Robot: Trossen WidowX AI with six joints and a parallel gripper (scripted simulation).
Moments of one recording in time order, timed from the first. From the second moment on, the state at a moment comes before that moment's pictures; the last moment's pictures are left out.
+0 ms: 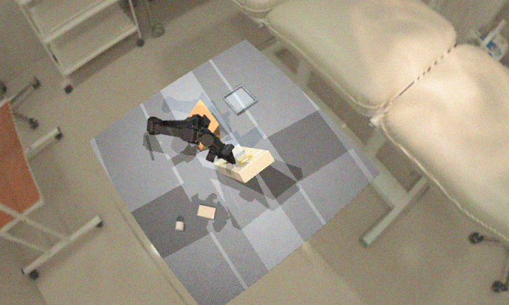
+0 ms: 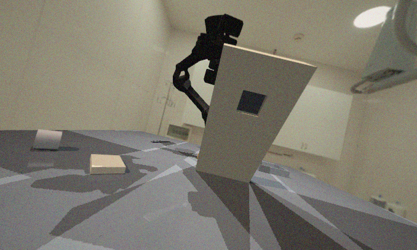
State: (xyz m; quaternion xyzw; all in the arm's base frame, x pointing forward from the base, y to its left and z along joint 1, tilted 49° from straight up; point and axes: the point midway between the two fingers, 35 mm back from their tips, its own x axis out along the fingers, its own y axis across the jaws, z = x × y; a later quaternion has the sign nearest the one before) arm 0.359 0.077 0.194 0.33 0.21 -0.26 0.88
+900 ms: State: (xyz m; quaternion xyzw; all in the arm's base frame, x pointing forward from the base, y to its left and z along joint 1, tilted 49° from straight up) arm 0.310 0.104 0.103 0.04 0.21 -0.27 0.94
